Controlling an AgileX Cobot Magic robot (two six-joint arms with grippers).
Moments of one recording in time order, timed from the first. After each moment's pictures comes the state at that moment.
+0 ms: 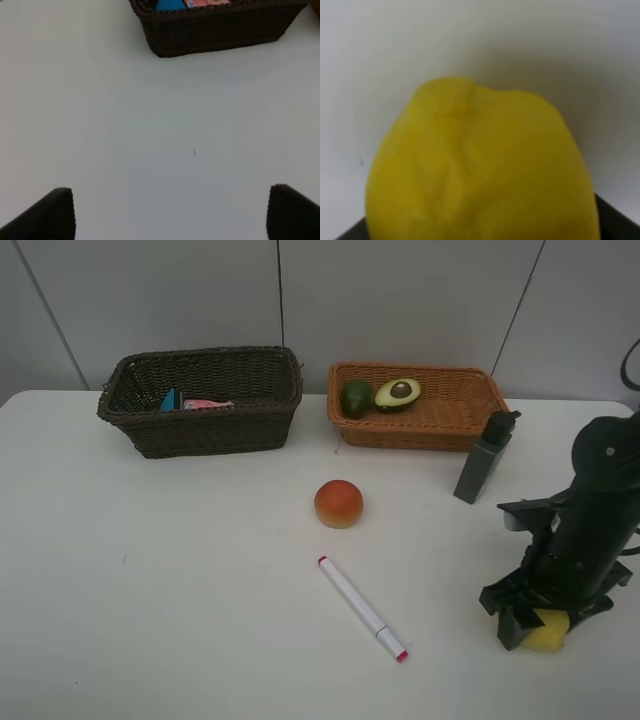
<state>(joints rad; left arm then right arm) -0.23 -0.01 -0.51 0.14 1.07 -0.14 0.26 1.75 -0.62 0.03 0.76 -0.01</state>
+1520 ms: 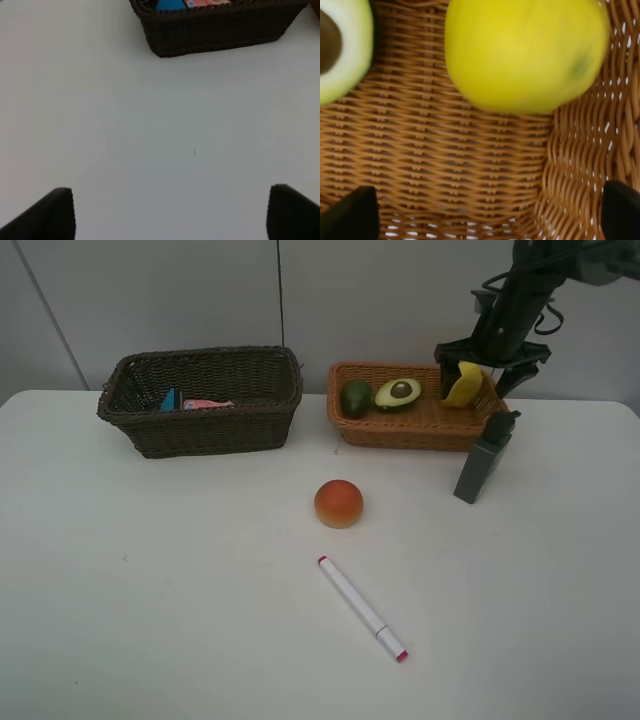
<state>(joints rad) -0.23 -0.01 -0.51 0.14 1.07 -0.14 0.13 2.37 -2.15 -0.04 1.21 0.07</state>
